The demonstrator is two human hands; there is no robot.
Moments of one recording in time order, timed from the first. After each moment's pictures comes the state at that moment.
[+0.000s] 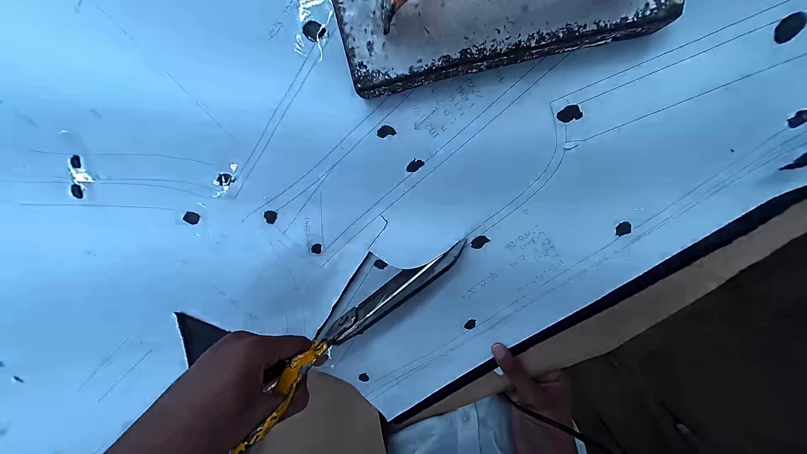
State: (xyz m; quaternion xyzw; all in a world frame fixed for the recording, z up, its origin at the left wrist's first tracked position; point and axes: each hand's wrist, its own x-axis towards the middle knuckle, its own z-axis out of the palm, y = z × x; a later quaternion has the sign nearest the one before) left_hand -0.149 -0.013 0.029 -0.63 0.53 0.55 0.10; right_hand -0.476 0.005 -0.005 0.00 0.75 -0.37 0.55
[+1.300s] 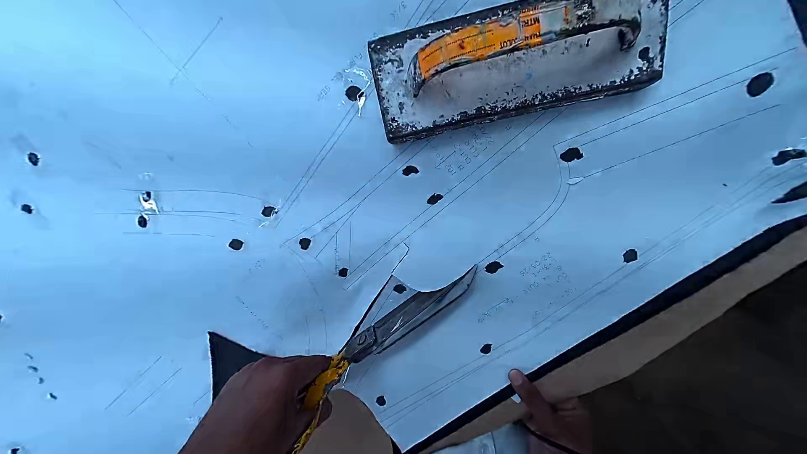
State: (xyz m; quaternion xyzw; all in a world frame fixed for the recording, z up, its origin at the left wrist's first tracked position) left_hand -0.164 -0.018 0.042 -0.64 0.60 0.46 0.15; right_hand -0.477 0.004 -0.001 -0.01 0.75 -0.34 0.56
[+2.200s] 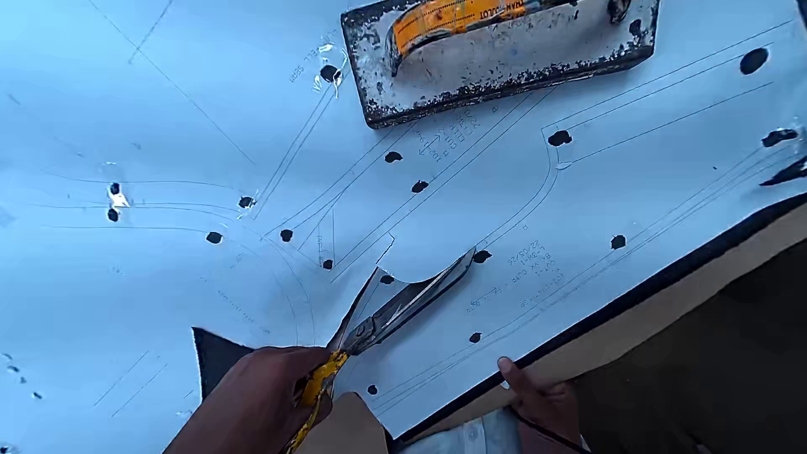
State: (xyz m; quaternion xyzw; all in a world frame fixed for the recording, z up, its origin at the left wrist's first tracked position) left_hand -0.168 -0.021 0.037 -0.62 0.60 0.49 0.13; right_hand -0.478 0.004 -0.003 0.00 0.74 -0.36 0.57
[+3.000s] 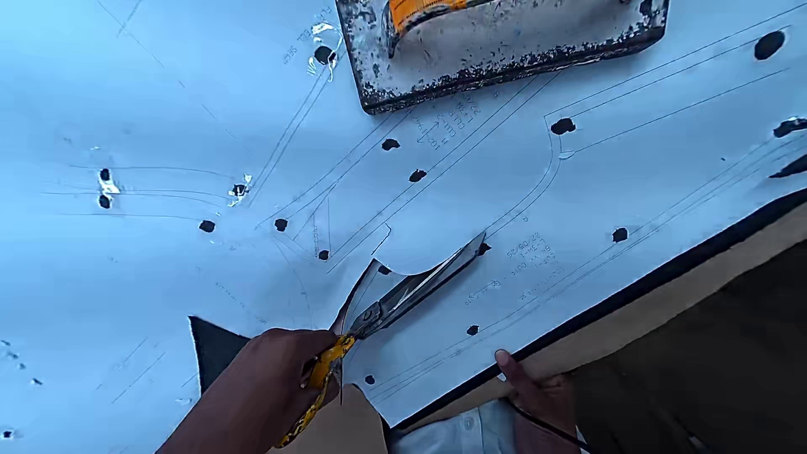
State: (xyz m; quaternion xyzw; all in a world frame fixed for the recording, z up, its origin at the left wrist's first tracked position) left_hand -0.177 -0.021 0.028 -0.64 0.59 0.47 0.13; right_hand -0.479 0.005 -0.005 0.01 0.74 -0.37 0.57
